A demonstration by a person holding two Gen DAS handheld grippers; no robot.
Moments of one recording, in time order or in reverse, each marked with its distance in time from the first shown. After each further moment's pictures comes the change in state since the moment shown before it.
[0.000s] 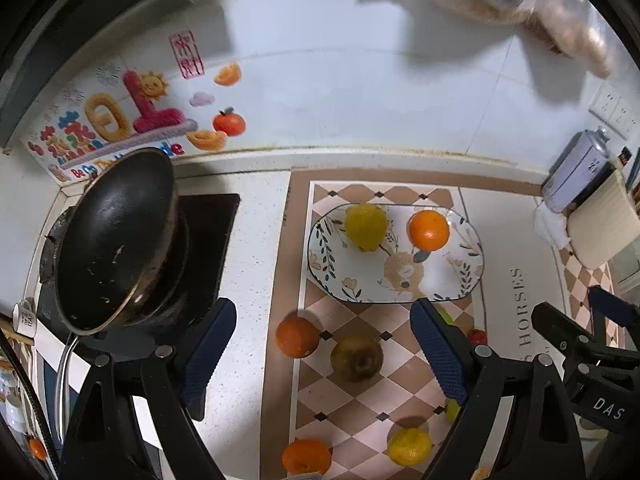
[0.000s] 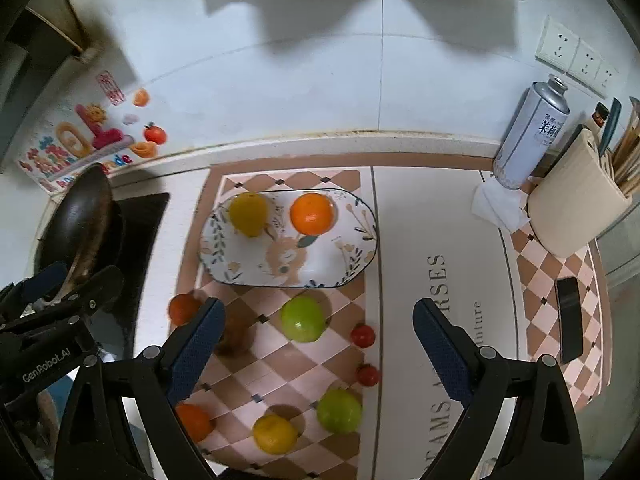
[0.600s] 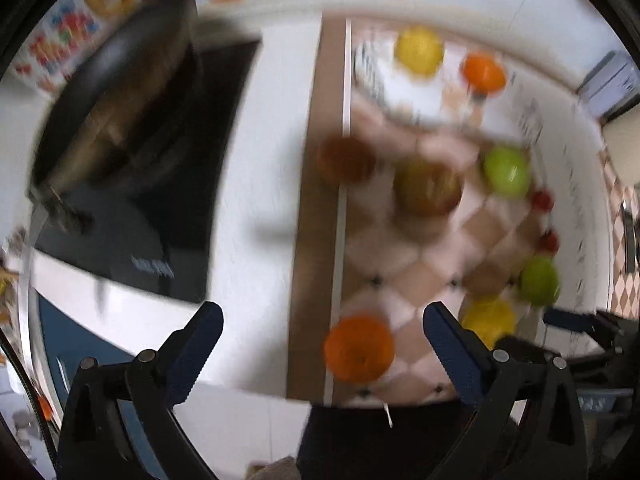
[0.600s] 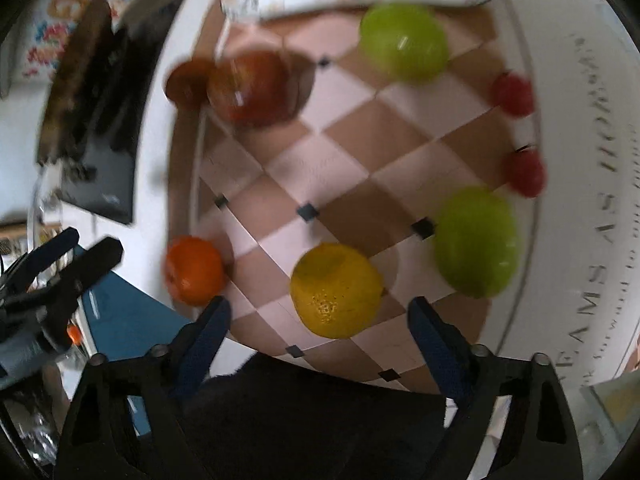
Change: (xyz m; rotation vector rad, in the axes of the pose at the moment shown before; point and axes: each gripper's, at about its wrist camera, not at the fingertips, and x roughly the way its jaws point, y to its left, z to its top) left arm 0.080 0.054 -0.130 -0.027 0.409 0.006; right arm 0.149 0.035 -0.148 -0.038 0.624 0.229
